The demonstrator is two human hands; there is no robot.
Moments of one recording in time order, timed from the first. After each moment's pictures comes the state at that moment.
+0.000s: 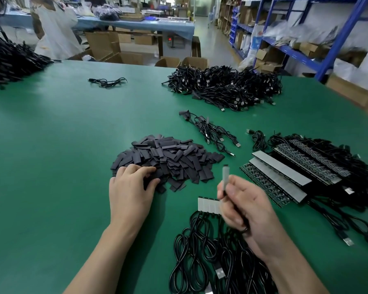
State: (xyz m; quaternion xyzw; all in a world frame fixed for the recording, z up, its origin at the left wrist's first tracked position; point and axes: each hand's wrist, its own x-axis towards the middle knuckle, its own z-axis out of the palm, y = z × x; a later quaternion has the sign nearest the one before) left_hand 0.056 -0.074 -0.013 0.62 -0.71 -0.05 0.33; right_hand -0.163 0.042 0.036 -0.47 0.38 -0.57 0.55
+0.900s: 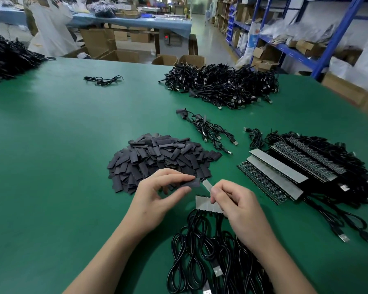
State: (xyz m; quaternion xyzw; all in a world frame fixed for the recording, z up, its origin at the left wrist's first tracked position) left_hand 0.035 -0.050 -0.002 0.34 -0.73 -0.40 0.43; right_hand -0.164 0.036 0.017 -0.60 0.60 -0.45 0.28
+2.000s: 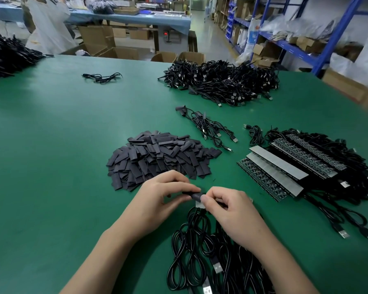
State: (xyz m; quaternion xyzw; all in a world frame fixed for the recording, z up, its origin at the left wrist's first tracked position) left_hand 0.040 -0.052 0.004 0.27 -0.87 -0.26 0.33; right_hand -0.163 0.034 0.009 -0.64 0.63 -0.34 0.28
